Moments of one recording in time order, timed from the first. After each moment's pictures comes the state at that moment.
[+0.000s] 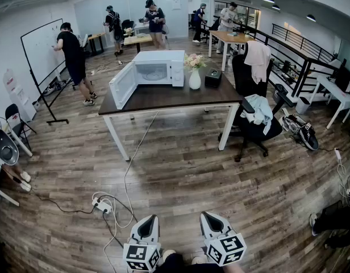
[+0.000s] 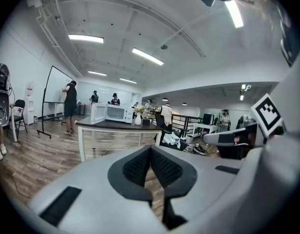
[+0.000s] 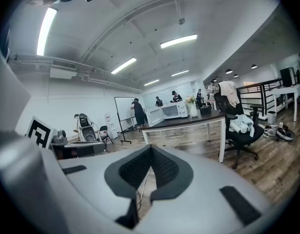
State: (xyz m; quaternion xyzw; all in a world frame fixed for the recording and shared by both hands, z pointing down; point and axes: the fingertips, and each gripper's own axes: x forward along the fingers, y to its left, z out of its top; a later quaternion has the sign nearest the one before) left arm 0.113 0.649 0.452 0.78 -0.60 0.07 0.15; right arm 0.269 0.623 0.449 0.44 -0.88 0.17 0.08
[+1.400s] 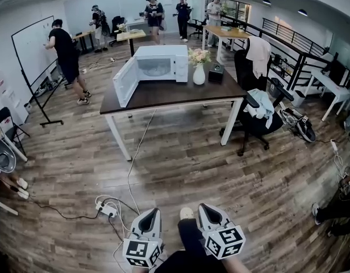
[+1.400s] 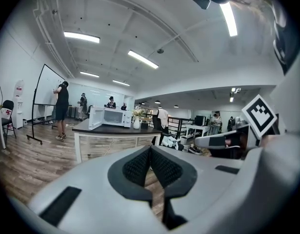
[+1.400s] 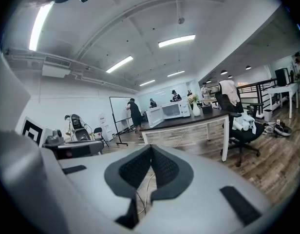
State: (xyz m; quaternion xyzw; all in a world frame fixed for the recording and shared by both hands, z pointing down) left arm 0.003 0.615 0.445 0.82 -0.56 0.06 0.12; right arm 0.144 0.591 0.455 0.47 -0.86 0.18 0.07
